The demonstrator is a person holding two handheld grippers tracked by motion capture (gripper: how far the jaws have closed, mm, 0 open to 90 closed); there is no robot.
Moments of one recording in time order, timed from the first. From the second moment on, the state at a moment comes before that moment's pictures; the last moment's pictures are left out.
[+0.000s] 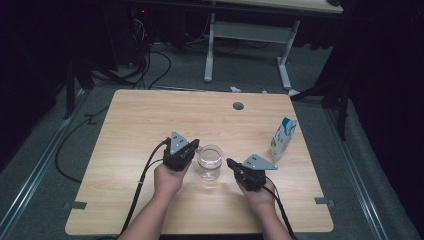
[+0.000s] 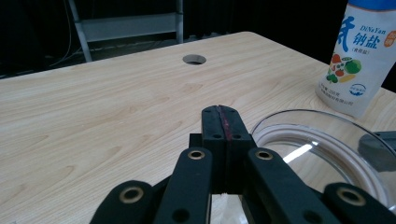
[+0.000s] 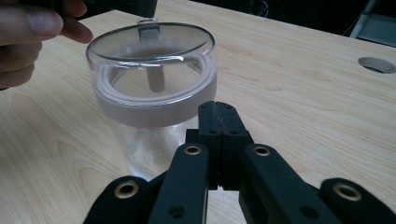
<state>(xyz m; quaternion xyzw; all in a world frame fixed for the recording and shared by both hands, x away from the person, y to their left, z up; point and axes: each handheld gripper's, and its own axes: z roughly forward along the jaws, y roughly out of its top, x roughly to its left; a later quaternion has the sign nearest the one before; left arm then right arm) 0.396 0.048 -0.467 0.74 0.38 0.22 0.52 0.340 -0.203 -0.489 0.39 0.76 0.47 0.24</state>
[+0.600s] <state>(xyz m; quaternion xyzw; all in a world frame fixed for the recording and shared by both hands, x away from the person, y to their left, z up) 0.397 0.049 -0.468 0.73 0.38 0.21 0.52 0.338 -0.200 -0.487 0.38 0.76 0.47 0.24</state>
